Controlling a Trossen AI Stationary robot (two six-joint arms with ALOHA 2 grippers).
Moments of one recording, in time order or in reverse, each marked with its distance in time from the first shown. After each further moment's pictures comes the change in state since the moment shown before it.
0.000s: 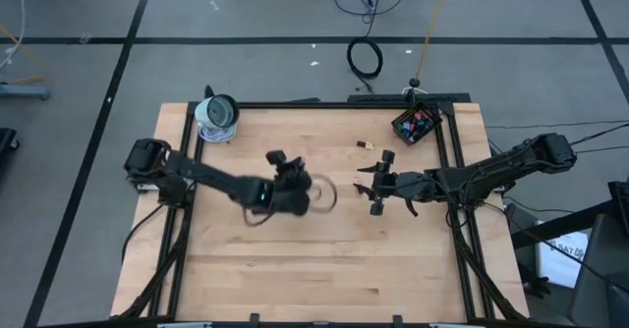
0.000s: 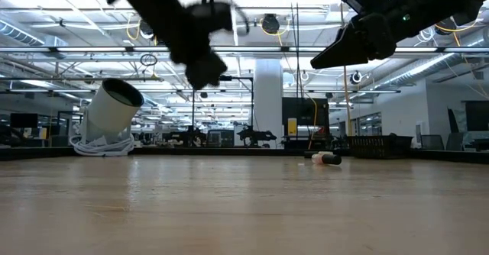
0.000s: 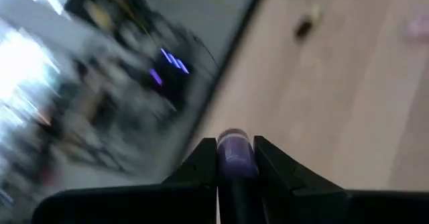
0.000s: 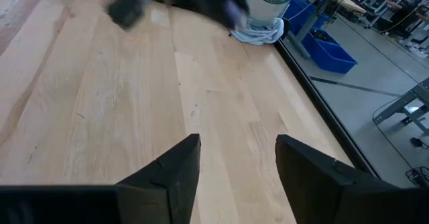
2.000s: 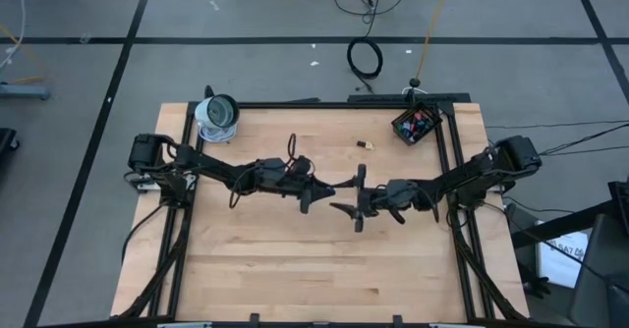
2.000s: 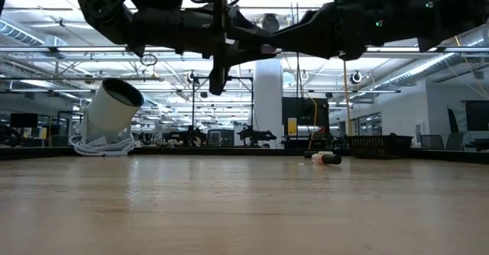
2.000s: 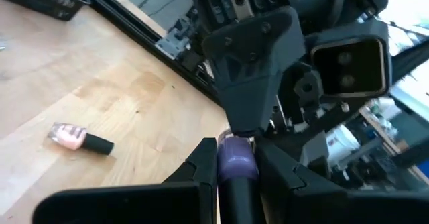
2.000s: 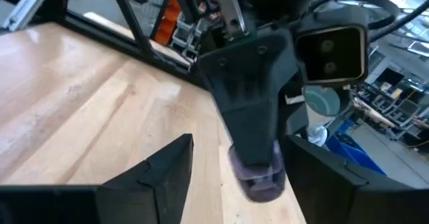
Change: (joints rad) left arm 0.187 0.001 -0.319 1.101 1.163 -0.692; right arm 0.027 0.380 0.022 0.696 -0.218 -0.289
